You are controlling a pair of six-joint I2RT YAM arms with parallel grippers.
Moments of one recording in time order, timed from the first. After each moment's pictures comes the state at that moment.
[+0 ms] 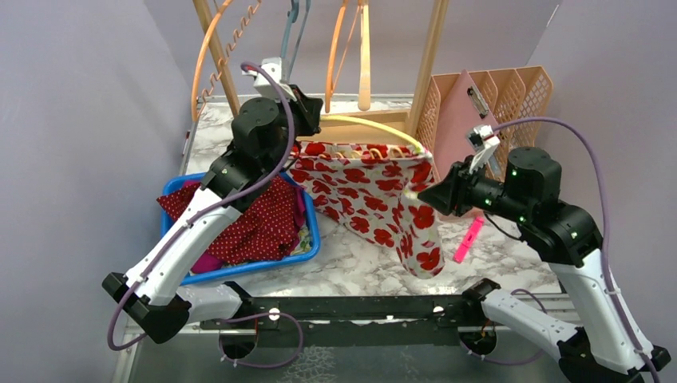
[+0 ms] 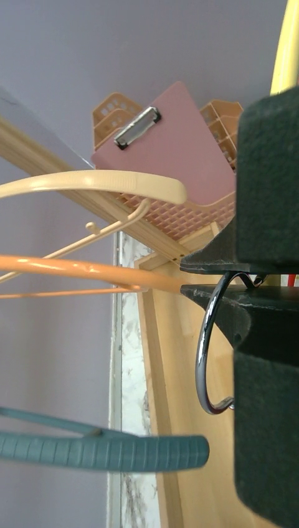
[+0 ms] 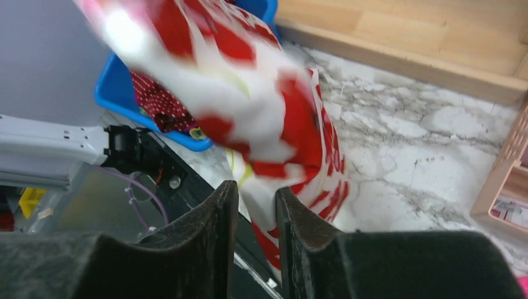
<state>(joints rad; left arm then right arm) -0.64 1.21 1.47 -0.26 -0.30 -0.44 0.52 0.83 1.30 -0.87 -0.31 0.31</state>
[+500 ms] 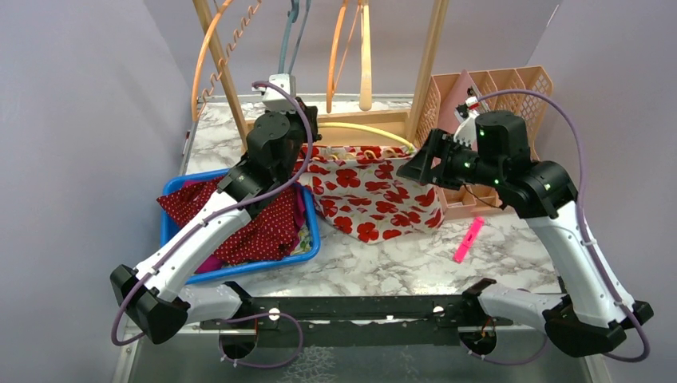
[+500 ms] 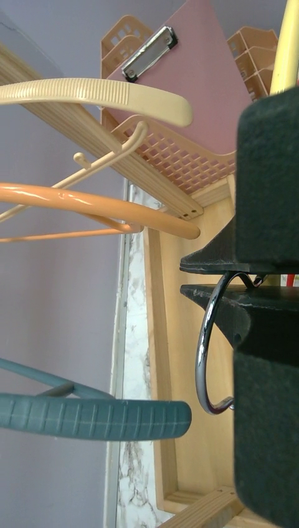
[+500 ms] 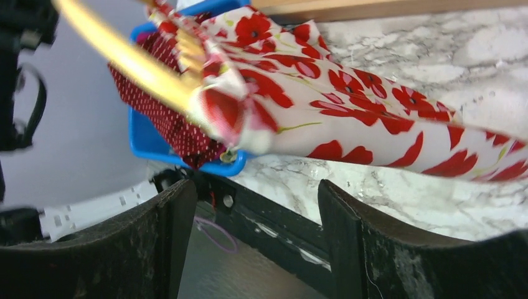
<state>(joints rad) -0.68 1.20 1.27 -0.08 -0.43 -0.32 0.52 1.09 1.54 -0.99 -0.24 0.62</state>
